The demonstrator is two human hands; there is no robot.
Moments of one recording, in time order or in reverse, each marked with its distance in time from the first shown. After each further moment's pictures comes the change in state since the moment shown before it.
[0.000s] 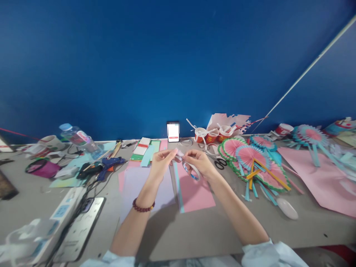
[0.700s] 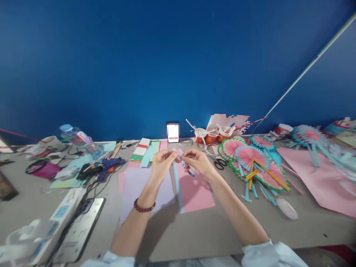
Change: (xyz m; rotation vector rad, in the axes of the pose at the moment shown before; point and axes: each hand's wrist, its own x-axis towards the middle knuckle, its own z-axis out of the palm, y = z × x) left_hand 0.001 -0.004 0.004 0.028 0.039 0.052; right_hand 0.004 0.008 -0.004 -0.003 -0.035 -0.078
